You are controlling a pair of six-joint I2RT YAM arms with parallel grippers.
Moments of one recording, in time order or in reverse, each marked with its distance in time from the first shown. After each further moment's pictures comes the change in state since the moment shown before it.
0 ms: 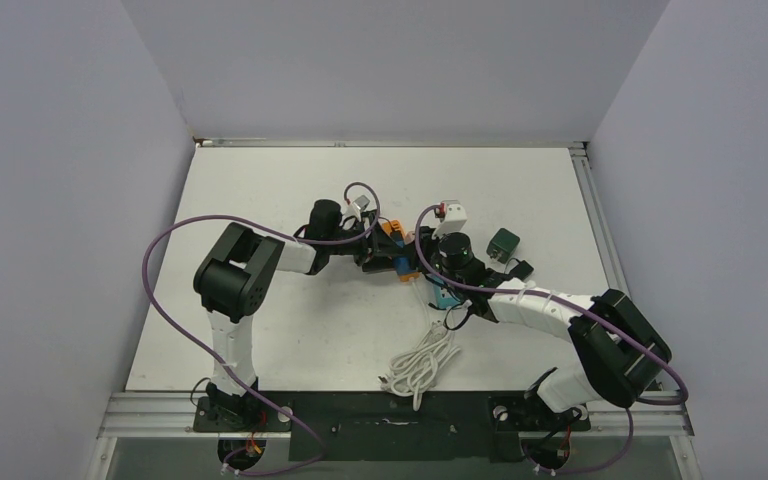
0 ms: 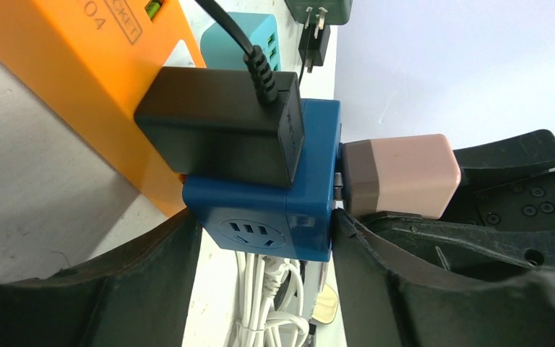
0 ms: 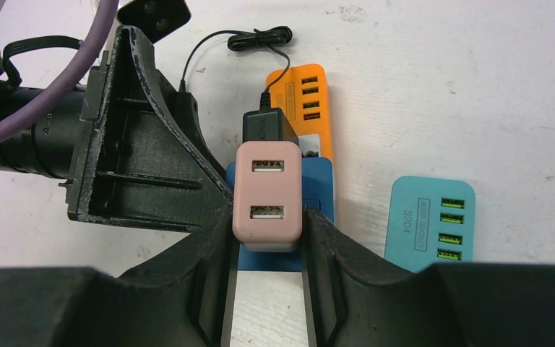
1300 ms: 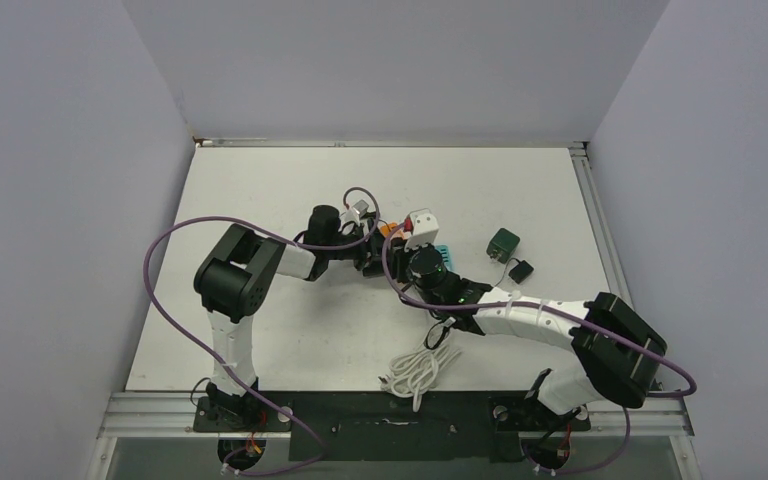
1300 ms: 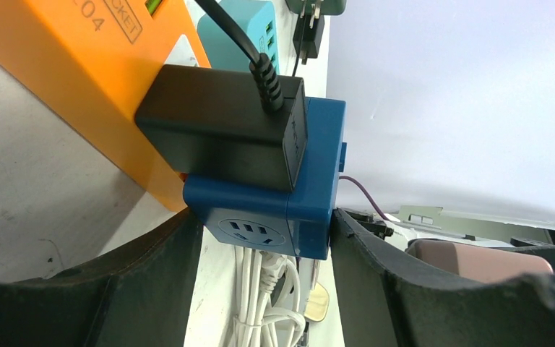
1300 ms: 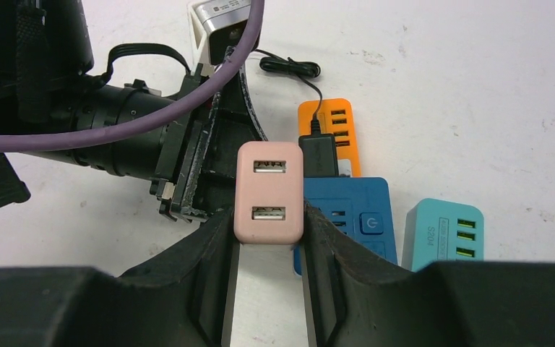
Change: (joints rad) left arm -0.003 0.000 -0.055 0.089 0.010 -0.054; right arm 0.221 0.000 0.069 -0.027 0.284 -0.158
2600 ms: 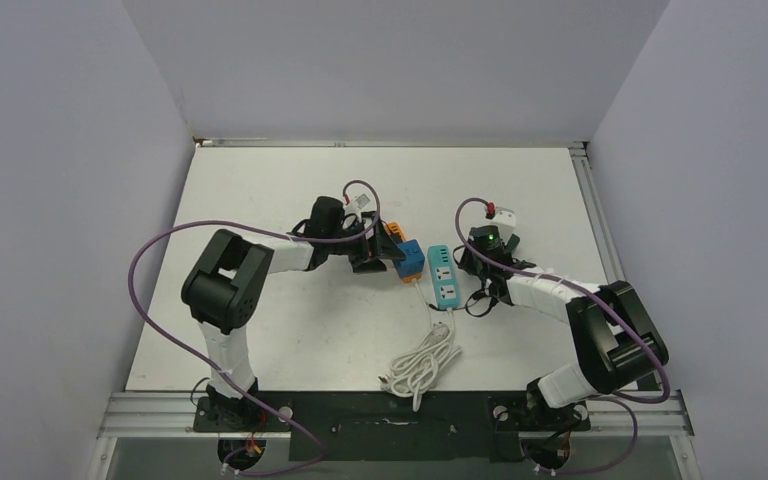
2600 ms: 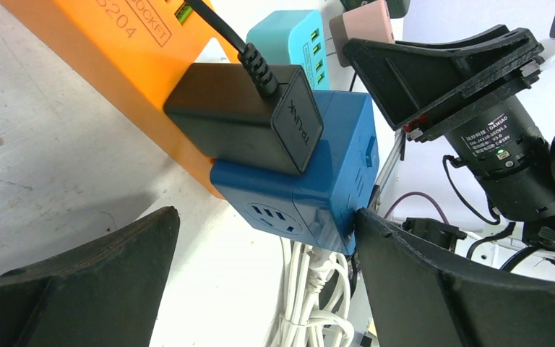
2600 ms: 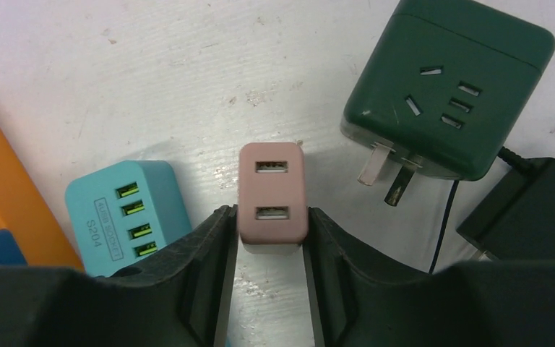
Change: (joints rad) left arm -0.010 -0.102 0.073 -0.357 -0.139 0.278; right arm -0.512 0.044 -0.089 -0.267 -0.127 0.223
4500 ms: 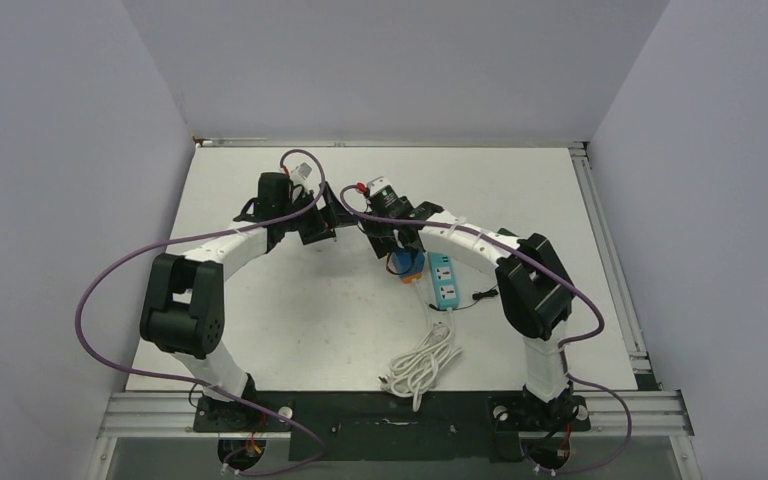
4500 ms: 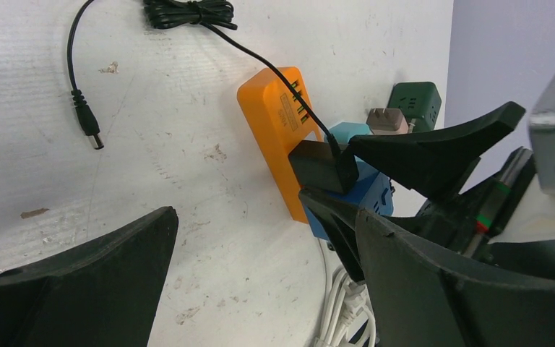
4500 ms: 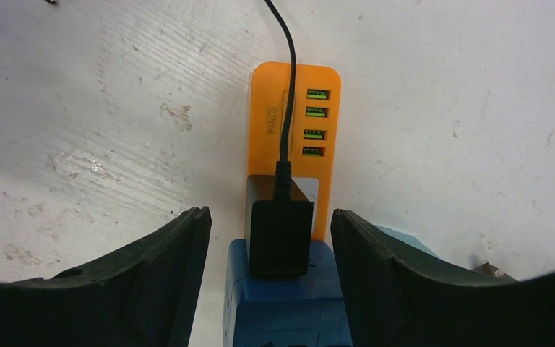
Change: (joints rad) left arm 0.240 -0.234 0.046 -0.307 -0.190 0.166; right arm 0.343 0.483 0.875 -0.592 -0.093 -0.388
